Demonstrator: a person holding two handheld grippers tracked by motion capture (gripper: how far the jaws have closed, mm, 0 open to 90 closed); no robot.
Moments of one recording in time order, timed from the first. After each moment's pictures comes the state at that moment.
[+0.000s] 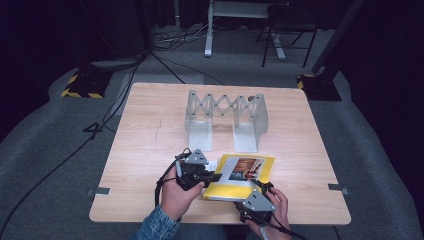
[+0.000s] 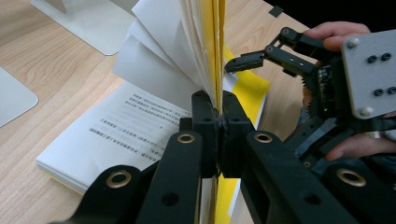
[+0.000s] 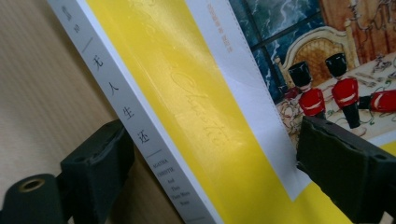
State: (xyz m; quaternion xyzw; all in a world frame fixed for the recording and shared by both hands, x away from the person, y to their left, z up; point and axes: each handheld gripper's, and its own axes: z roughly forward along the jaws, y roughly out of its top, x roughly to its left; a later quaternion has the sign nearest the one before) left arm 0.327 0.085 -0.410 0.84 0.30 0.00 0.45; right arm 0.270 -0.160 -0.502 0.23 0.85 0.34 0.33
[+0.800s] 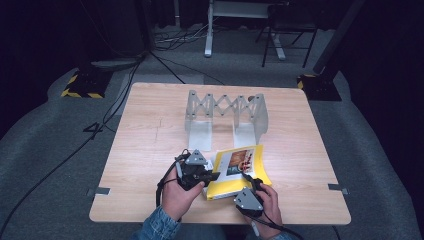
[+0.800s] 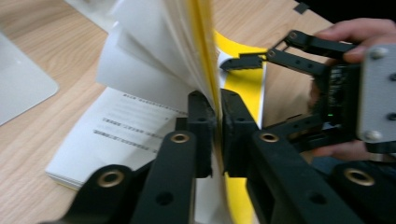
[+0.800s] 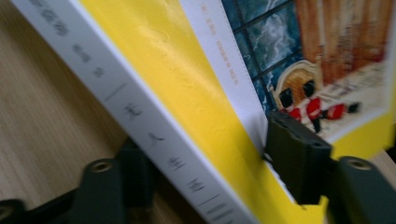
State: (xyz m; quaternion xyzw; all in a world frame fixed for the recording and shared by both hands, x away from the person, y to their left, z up) left arm 0.331 0.087 -0.424 0.84 0.33 0.03 0.43; right arm 0.286 -0.142 -0.510 0.17 0.84 0.30 0.41
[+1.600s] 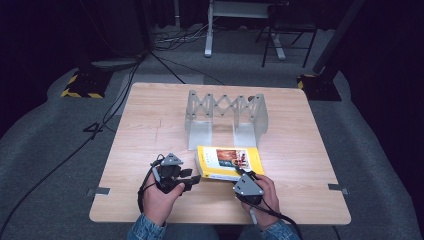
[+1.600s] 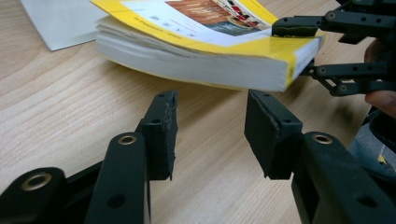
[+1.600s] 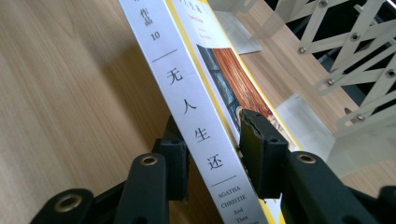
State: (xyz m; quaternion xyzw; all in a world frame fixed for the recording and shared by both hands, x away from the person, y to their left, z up) left arm 0.324 0.141 -0.446 0.80 0.43 0.01 0.43; right arm 0.311 -0.136 -0.486 0.18 0.85 0.33 0.37
